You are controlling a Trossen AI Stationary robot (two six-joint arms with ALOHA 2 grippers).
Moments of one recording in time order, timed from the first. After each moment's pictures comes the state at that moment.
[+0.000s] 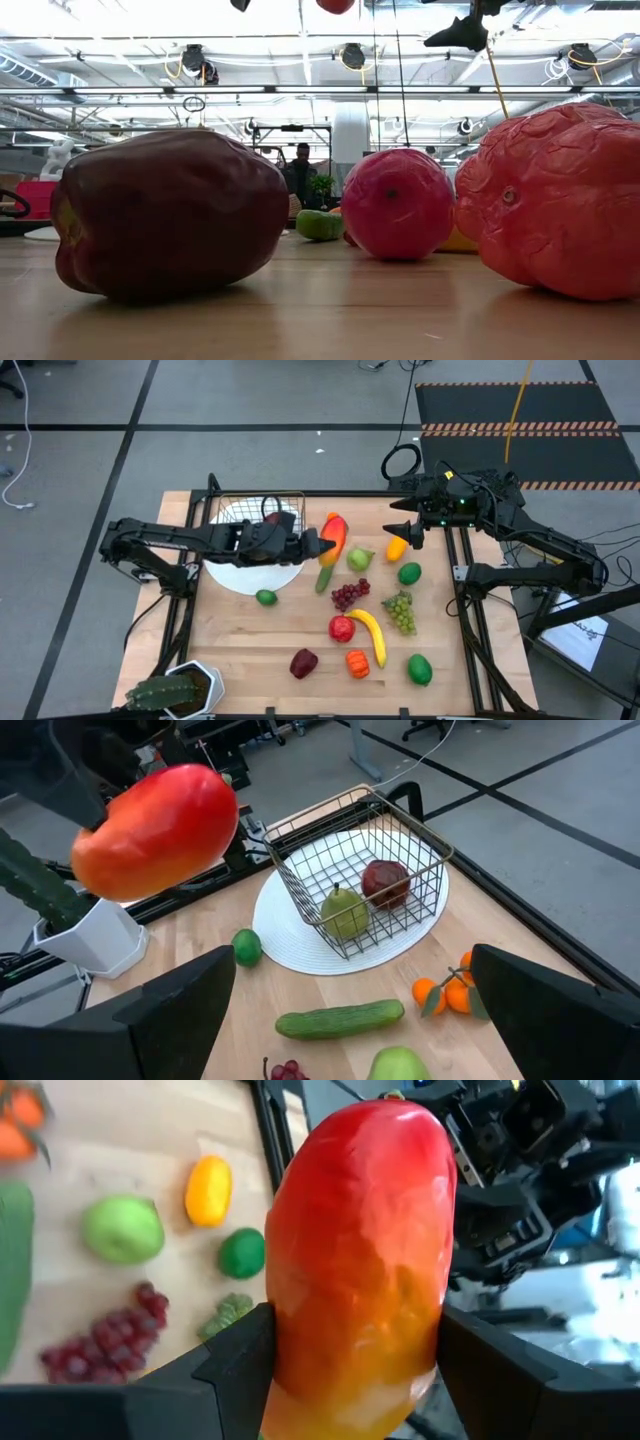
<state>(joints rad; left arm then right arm) -0.09 1.48 1.46 -0.39 -0.35 -1.37 -0.42 0.90 1.02 -0.50 -0.21 0.25</state>
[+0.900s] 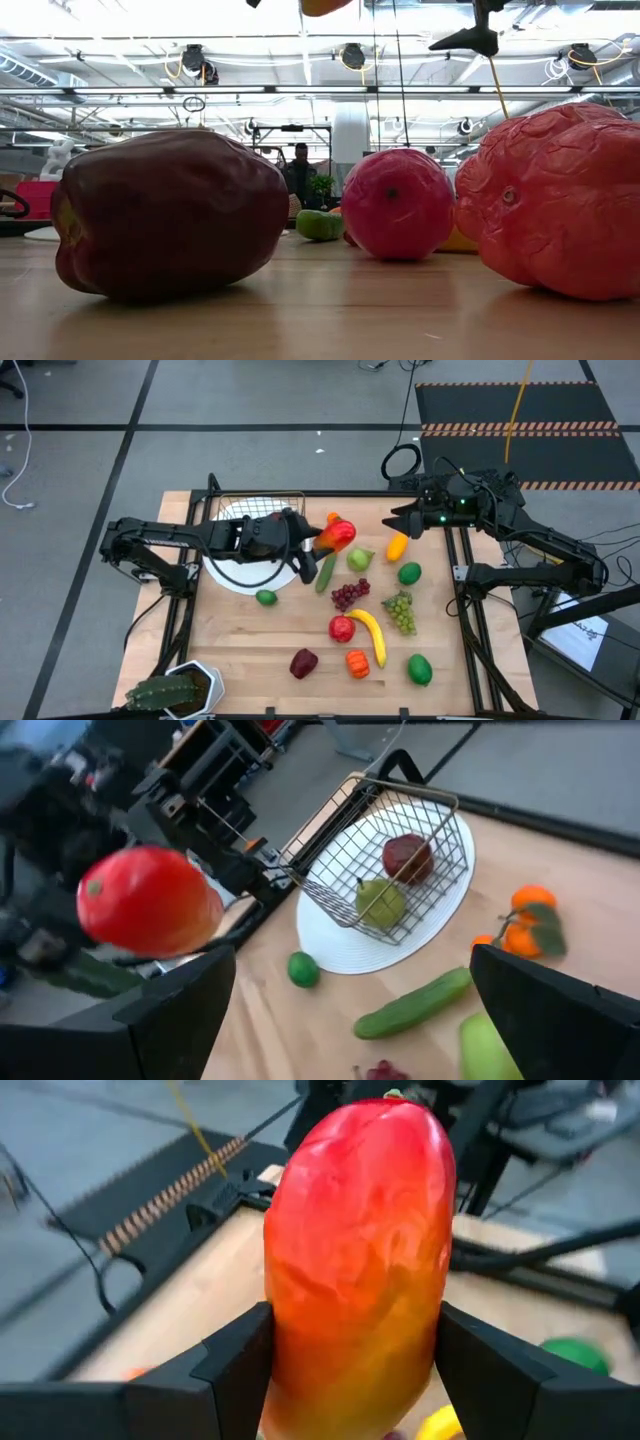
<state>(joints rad) -0.07 1.48 1.46 -0.39 -0.34 -0.23 -0.42 0.90 1.02 -0.50 -0.21 0.69</state>
